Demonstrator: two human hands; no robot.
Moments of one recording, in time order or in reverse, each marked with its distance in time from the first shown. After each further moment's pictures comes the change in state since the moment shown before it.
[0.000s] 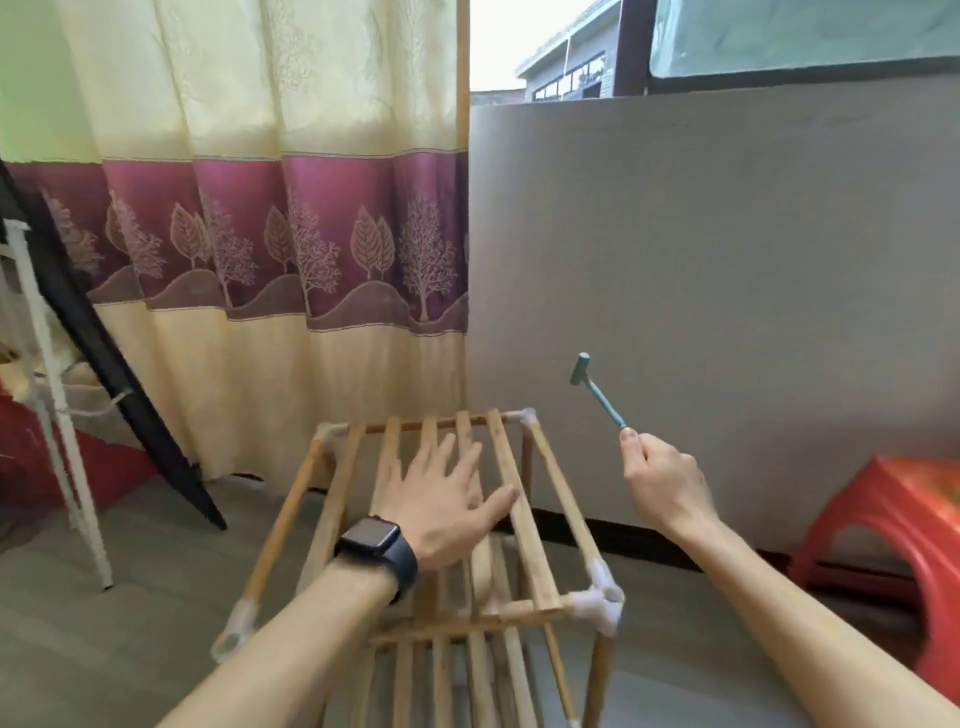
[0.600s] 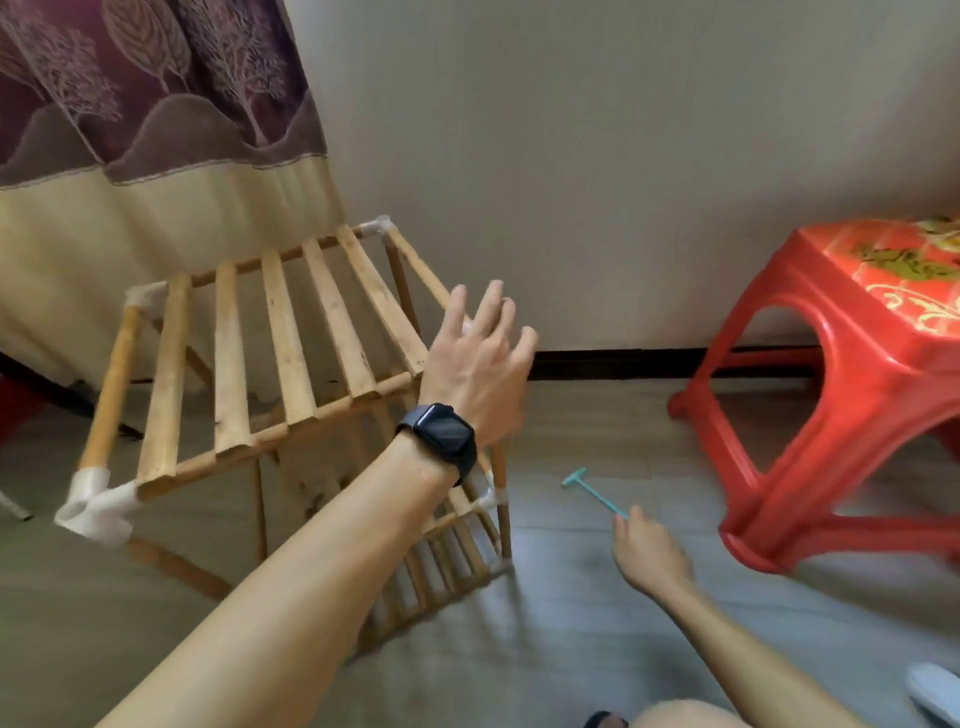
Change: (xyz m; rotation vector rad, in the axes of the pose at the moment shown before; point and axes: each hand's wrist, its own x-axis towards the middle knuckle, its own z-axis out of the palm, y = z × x) left_hand 0.048 0.120 0.105 0.547 0.367 0.515; right_hand -0.144 0.265 0.110 -0.374 -0.415 0.501
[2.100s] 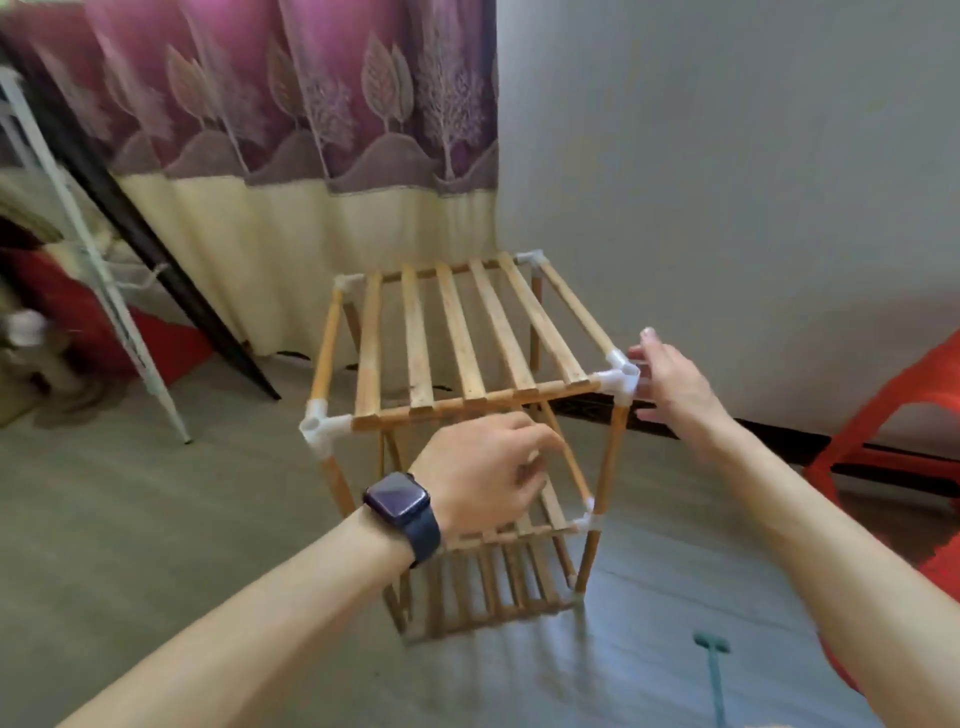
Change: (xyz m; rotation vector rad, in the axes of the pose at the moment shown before) left_hand -0.147 -0.060 -0.043 -0.606 -0.122 -0.129; right_hand -0.056 -0.205 -0.168 0.794 -0.072 -0.483
